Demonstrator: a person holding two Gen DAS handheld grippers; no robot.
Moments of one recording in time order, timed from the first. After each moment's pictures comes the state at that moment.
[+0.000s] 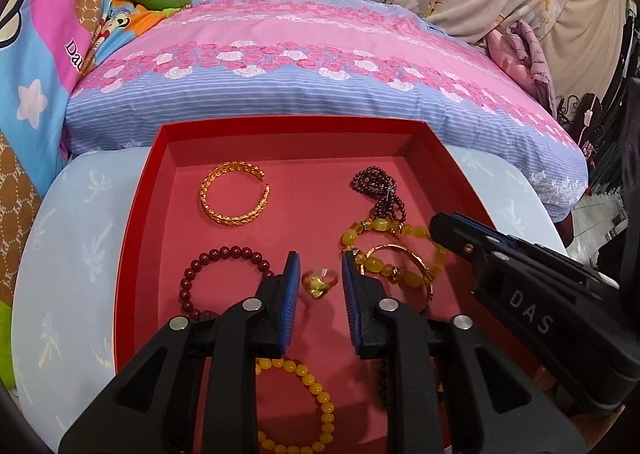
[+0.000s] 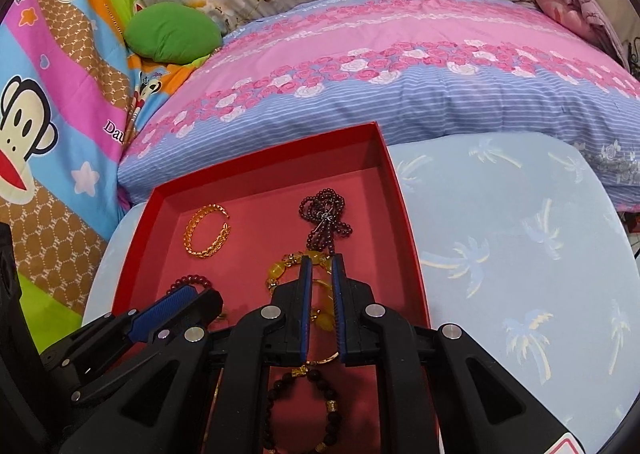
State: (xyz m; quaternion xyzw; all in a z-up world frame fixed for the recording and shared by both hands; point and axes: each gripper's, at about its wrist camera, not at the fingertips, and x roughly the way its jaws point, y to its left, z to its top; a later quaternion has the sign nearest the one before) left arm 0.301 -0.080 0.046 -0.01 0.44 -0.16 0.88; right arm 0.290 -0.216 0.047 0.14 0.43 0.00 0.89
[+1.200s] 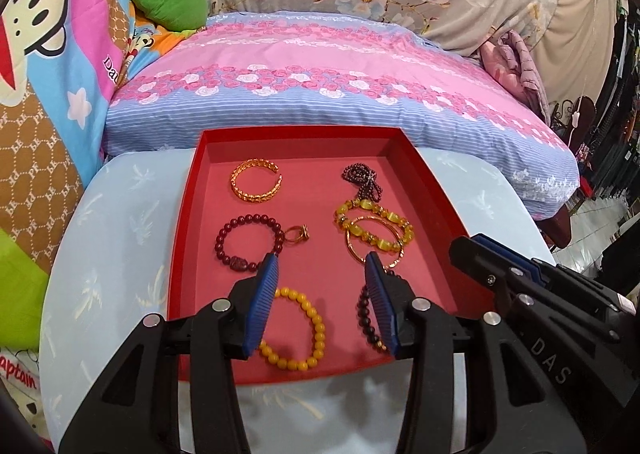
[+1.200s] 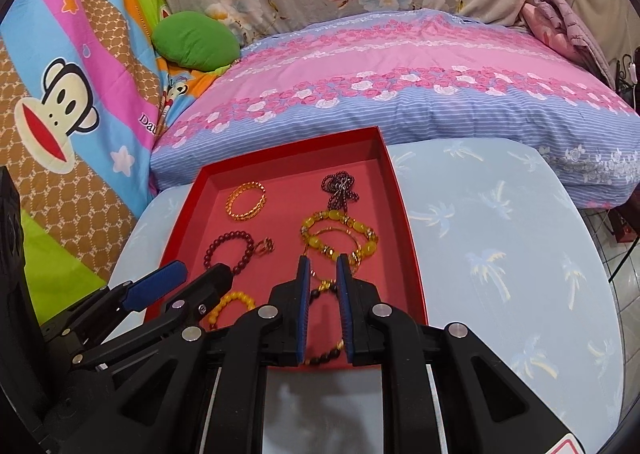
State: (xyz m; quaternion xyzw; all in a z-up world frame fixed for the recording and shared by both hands) left arm 0.230 -0.062 0.086 -0.01 0.41 -0.15 0.90; right arm 0.202 -0.198 0.089 0.12 0.40 0.00 0.91
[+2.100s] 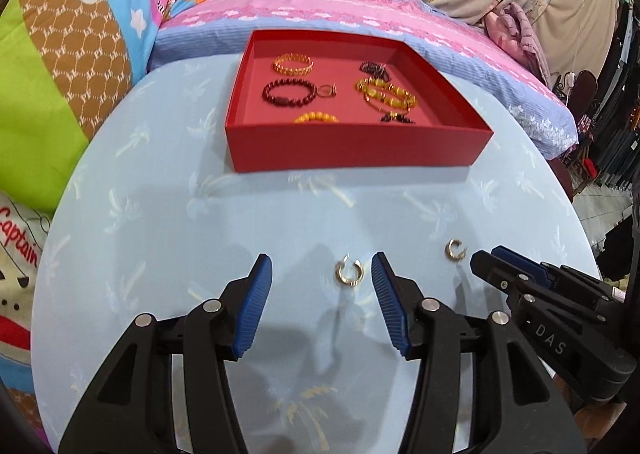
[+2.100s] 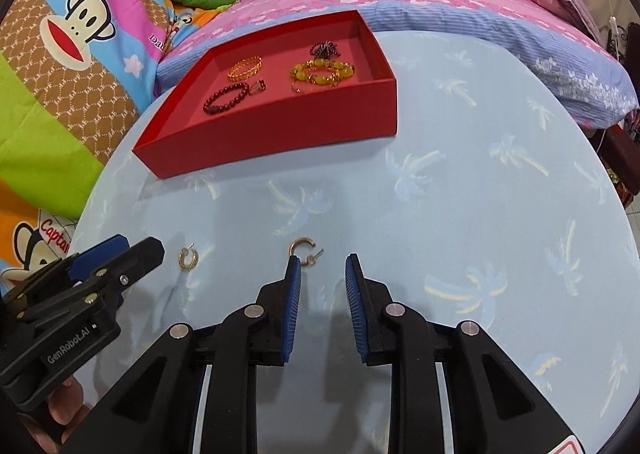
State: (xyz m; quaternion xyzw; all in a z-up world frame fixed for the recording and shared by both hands) left arm 0.098 -0.015 0.037 -0.01 0.46 -0.13 0.88; right arm 0.075 -0.183 0.019 0.10 0.47 0.01 0.88
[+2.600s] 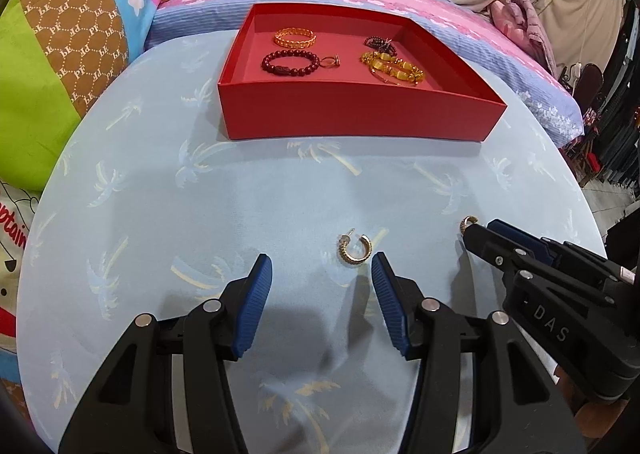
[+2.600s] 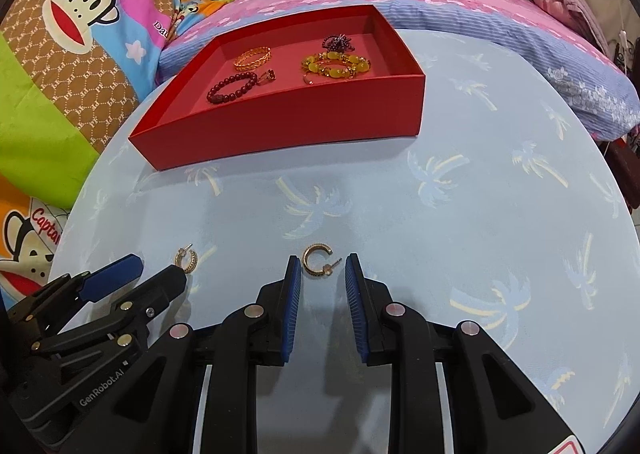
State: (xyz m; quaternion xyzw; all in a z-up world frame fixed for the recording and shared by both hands) left arm 0.100 -0.018 0.015 -0.01 0.48 -0.13 0.87; right arm 0.090 -0.168 0.011 0.08 0.48 0.01 0.88
